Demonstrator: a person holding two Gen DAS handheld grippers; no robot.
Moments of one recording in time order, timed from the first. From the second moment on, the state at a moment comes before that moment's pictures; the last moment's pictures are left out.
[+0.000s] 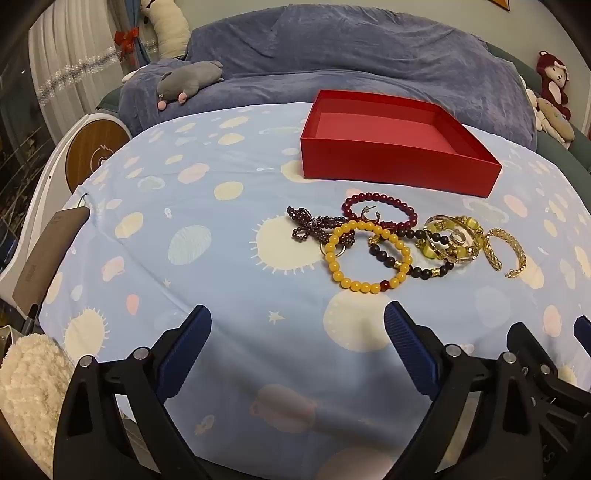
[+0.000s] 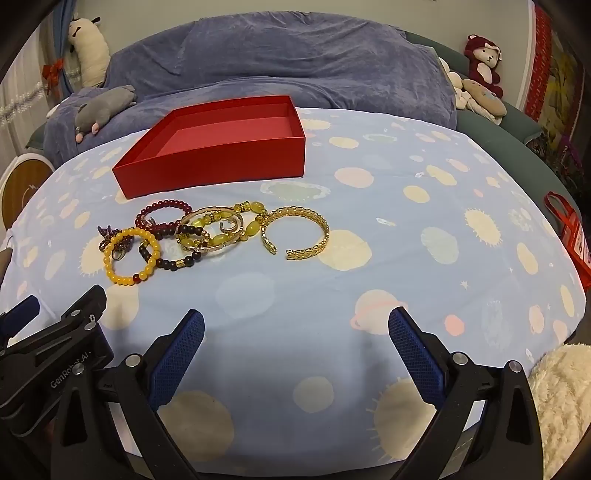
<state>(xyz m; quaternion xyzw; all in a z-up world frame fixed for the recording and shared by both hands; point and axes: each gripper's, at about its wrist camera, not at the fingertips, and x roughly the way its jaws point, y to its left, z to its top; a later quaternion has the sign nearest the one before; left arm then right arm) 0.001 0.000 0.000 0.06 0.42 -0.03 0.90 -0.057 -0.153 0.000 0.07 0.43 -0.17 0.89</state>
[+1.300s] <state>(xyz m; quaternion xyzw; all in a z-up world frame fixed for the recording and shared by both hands) -0.002 0.004 0.003 0.06 0.42 -0.03 0.91 -0.060 -0.149 0.004 0.07 0.42 -0.17 0.89</state>
